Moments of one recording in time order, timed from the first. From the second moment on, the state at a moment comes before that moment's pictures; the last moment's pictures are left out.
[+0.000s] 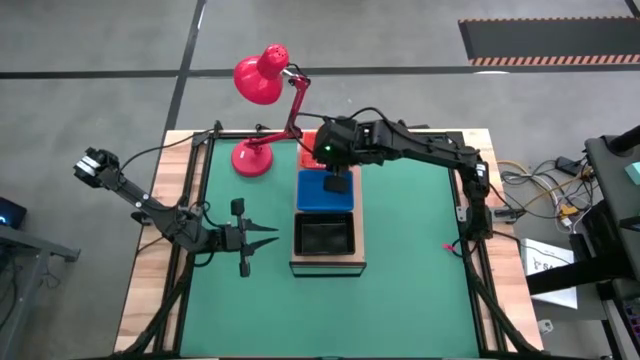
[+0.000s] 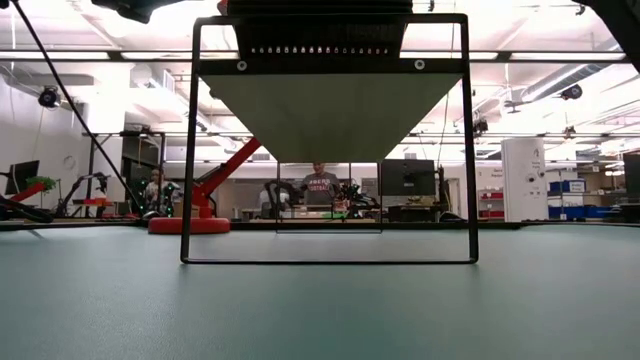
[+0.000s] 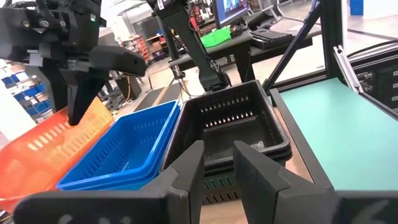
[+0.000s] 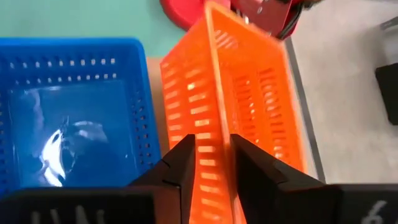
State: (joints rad) left arm -0.57 0.92 0.50 0.36 -0.71 0.25; right arm -0.16 1.98 2.20 -1.22 0.29 -0.16
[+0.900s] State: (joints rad) left arm -0.57 0.92 0.50 0.36 -0.71 0.25; right arm -0.17 1.98 2.11 -1.11 0.29 -0.22
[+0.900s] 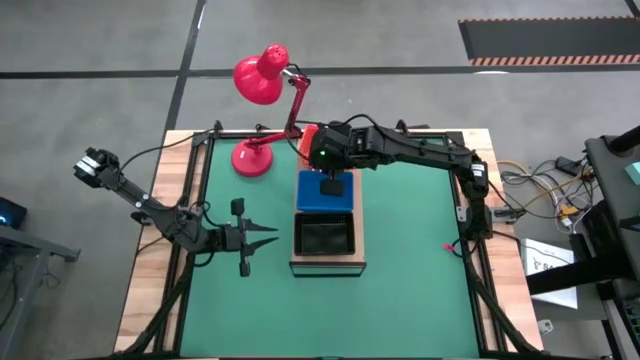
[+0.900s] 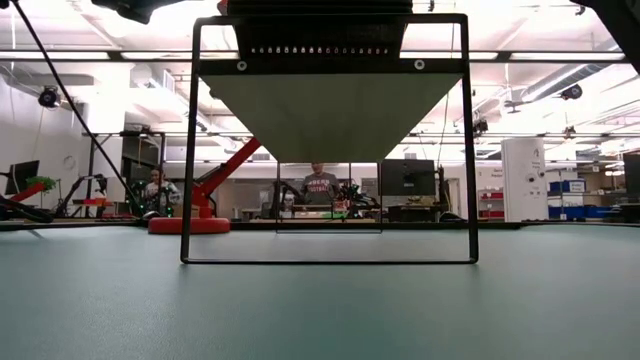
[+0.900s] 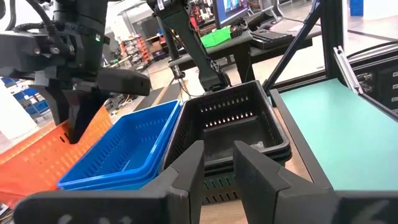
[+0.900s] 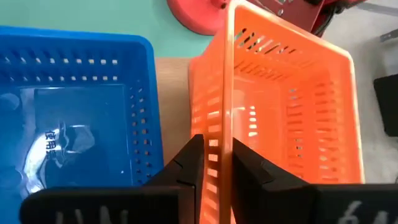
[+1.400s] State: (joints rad) left arm -0.57 0.92 0.50 0.36 -0.71 0.24; right arm -0.16 1.98 2.12 -1.11 0.36 -0.26
